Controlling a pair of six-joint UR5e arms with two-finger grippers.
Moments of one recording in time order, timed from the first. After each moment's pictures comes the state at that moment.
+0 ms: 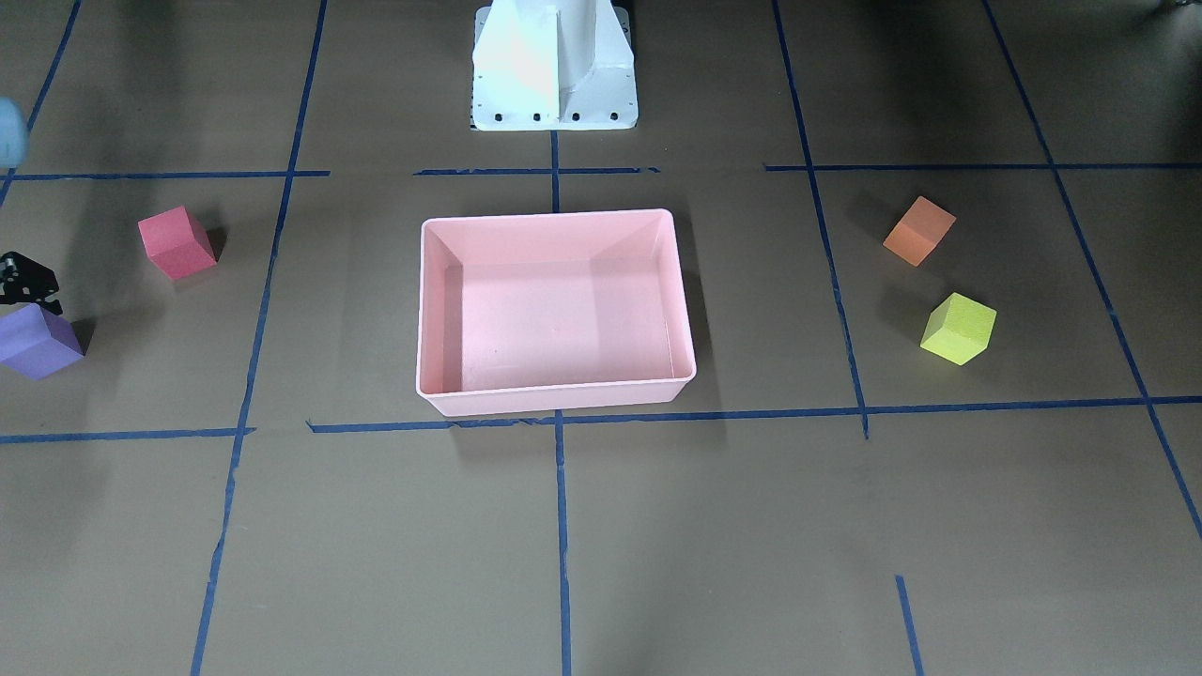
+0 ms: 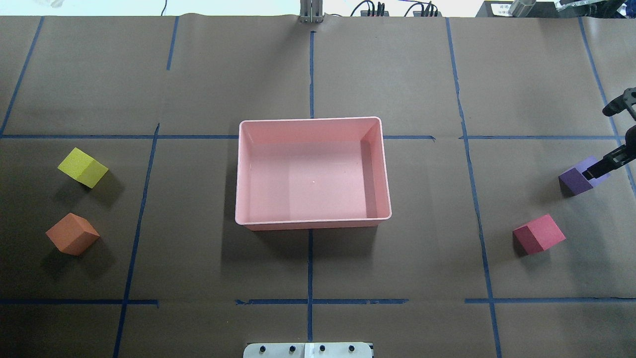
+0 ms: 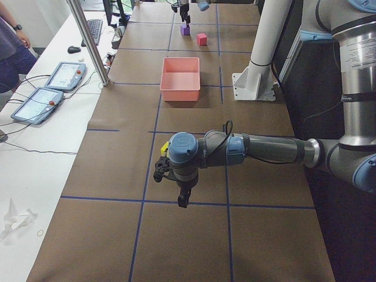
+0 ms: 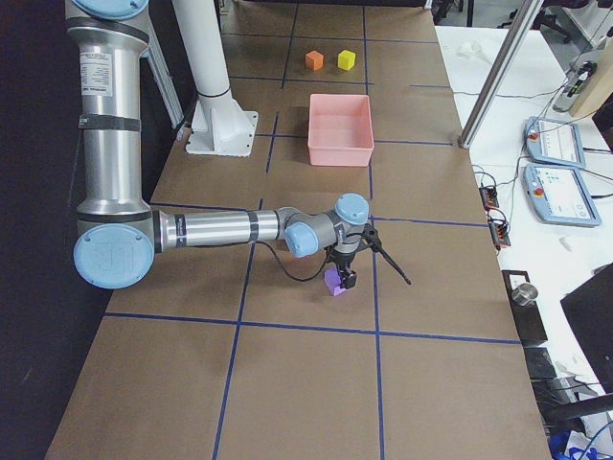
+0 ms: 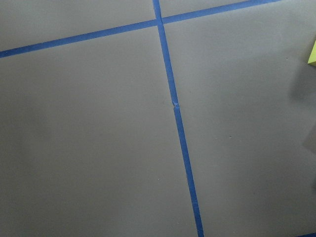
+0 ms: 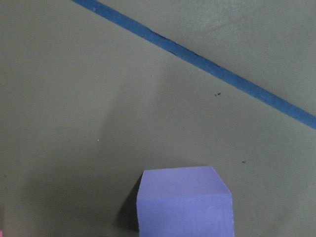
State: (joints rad) left arm -1.62 -1.37 -1.85 -1.40 -2.36 0.30; right arm 1.10 -1.59 1.59 -1.25 2.23 0.09
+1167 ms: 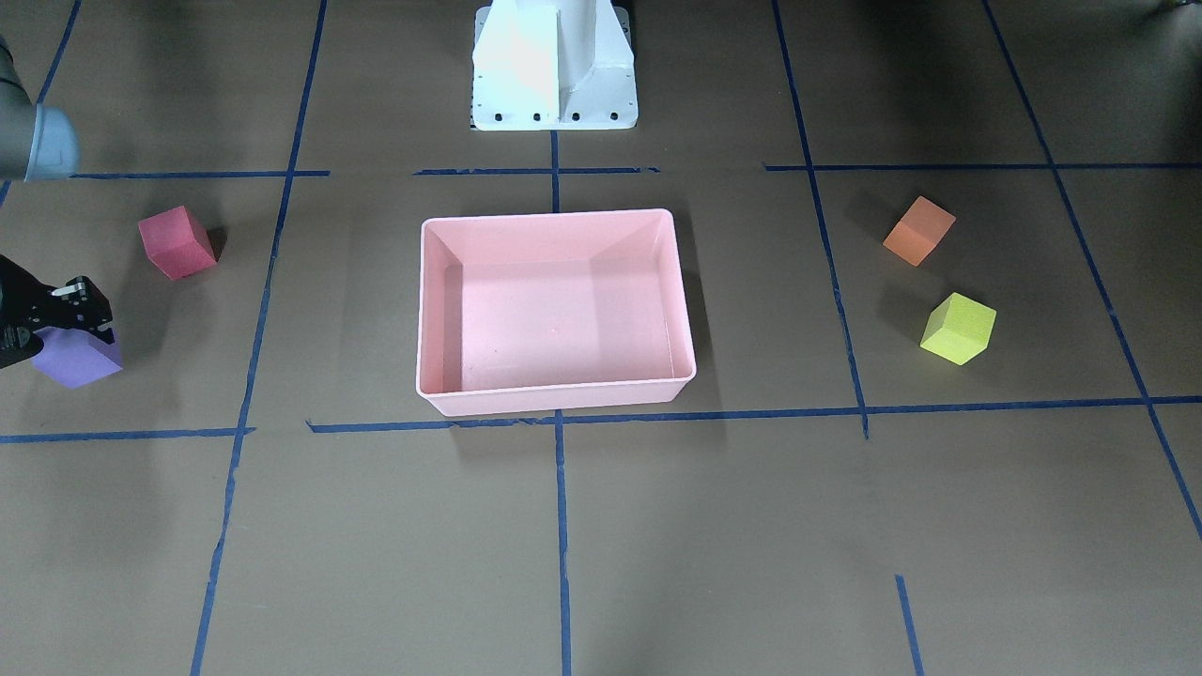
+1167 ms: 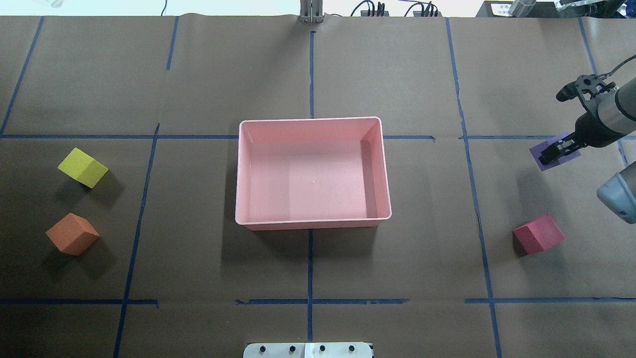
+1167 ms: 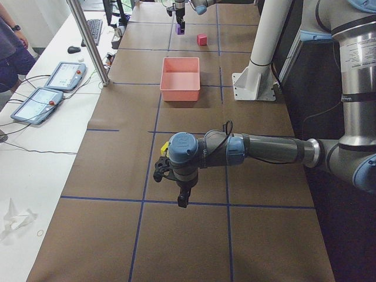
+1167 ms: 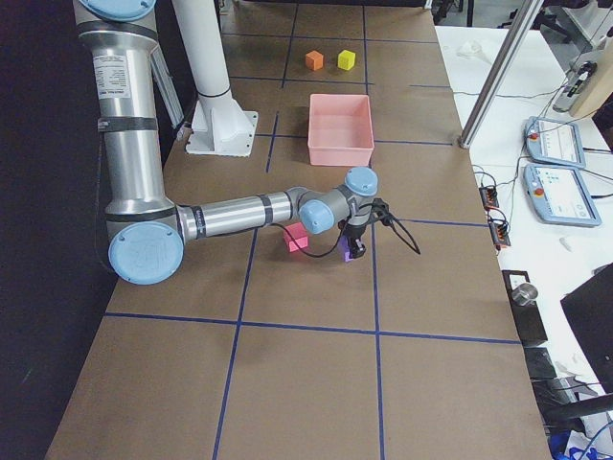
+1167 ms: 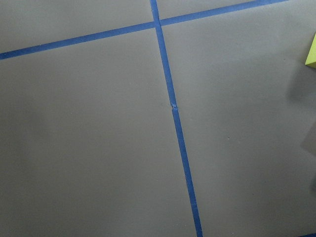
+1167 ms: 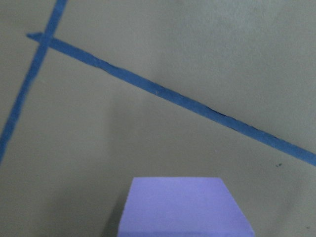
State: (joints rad) left arm -1.62 -1.37 -1.85 -1.40 -2.36 0.30; right arm 1.05 -1.47 1.69 -1.26 2.23 0.39
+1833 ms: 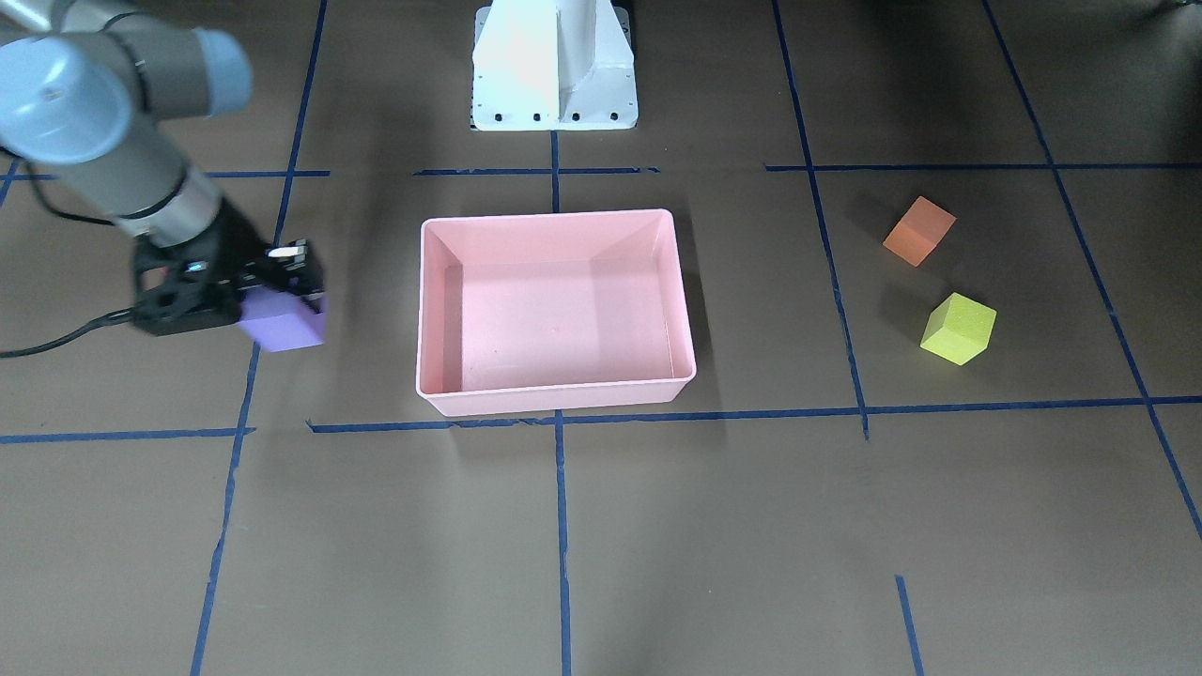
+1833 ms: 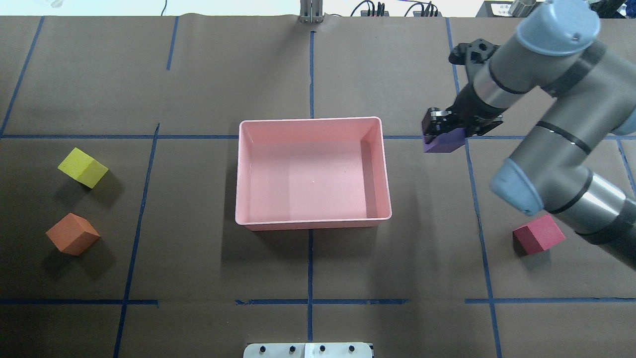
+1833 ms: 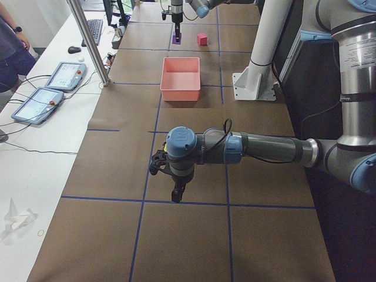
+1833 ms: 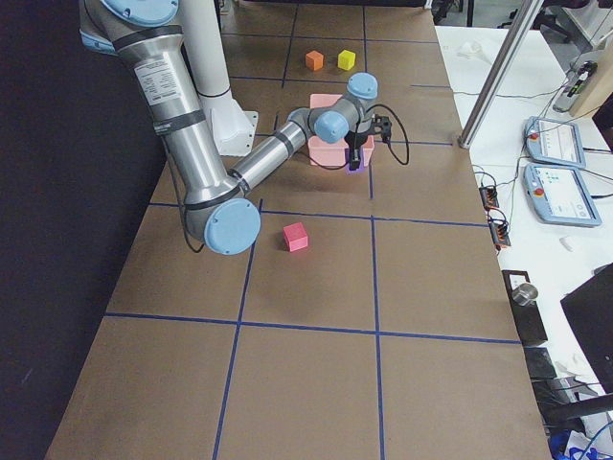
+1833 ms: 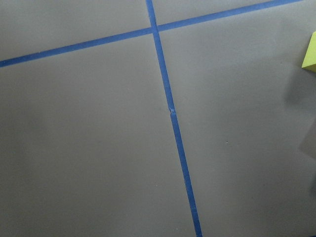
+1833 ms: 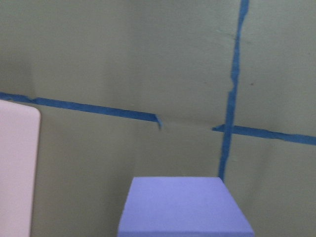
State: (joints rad) left arm -1.61 -1.39 -1.85 -1.55 -2.37 0.30; right arm 0.81 -1.06 1.84 -1.64 2.16 0.99
